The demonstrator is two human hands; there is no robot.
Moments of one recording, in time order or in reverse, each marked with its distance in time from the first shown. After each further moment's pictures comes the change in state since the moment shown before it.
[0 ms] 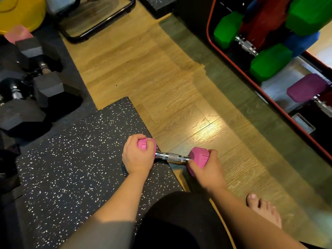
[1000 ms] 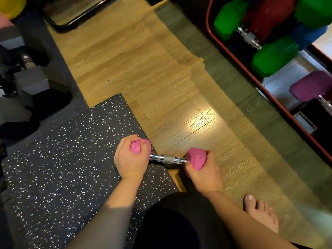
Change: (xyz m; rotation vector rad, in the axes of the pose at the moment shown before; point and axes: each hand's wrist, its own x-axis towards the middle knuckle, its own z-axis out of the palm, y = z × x) left_hand 0.005 -0.002 0.005 -0.006 0.048 0.039; right_hand 0.005 -0.004 0.003 -0.072 0.057 0.008
